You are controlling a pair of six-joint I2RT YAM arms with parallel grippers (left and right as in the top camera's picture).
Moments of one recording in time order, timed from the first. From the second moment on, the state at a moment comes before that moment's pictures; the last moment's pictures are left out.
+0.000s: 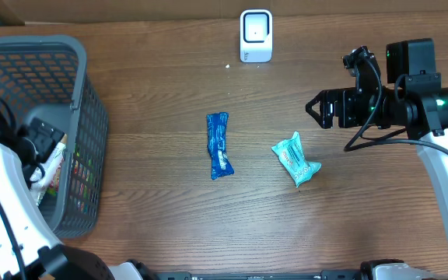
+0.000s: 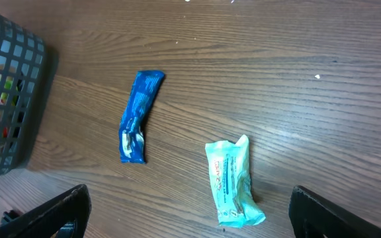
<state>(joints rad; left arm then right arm) 0.65 1.52 1.40 -1.16 -0.03 -0.48 0.10 1.44 1.48 -1.09 -0.46 0.02</state>
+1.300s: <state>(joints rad) 0.70 1.52 0.94 -0.72 0.09 -0.44 0.10 1.44 1.48 -1.09 -0.46 0.02</state>
